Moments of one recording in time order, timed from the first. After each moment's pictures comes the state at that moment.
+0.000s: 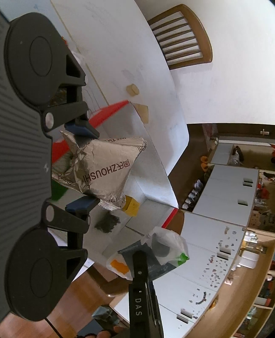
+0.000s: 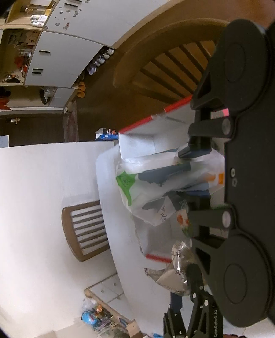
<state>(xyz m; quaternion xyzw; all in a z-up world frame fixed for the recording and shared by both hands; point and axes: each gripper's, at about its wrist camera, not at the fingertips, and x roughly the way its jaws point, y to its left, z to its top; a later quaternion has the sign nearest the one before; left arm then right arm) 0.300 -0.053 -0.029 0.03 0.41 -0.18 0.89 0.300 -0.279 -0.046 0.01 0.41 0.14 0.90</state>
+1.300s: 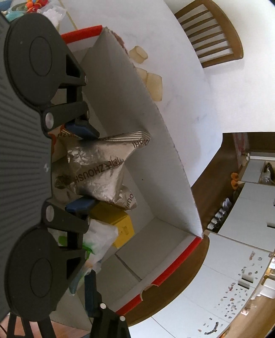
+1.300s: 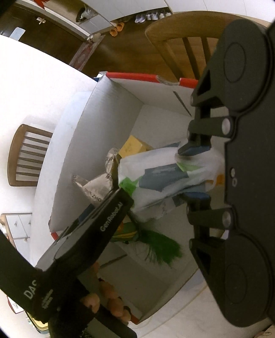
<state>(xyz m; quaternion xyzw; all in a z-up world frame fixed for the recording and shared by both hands) 0.405 -0.123 -0.107 0.02 0.50 -0.12 0.86 0.318 -0.244 -0.120 -0.23 0.45 0.33 0.80</state>
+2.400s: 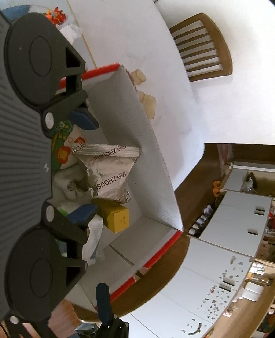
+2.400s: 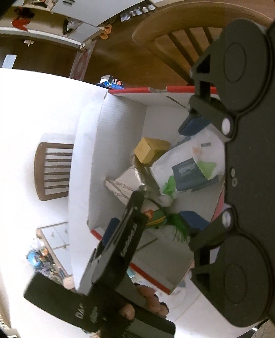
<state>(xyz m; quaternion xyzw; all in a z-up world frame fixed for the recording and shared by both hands) 0.357 -0.105 -0.065 0.00 0.45 -0.10 0.89 0.288 -0.288 -0.066 -0.10 0.42 0.33 0.84</state>
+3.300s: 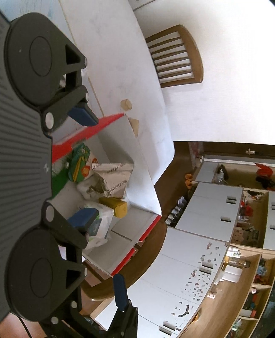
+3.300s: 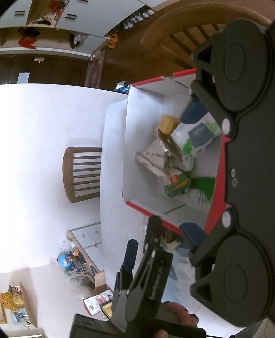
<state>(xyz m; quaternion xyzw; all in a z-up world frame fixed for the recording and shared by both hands) 0.259 -0.048 -0.002 0.01 0.37 -0.12 0.92 0.224 -0.244 -0.023 -0.04 0.37 0.30 0.88</state>
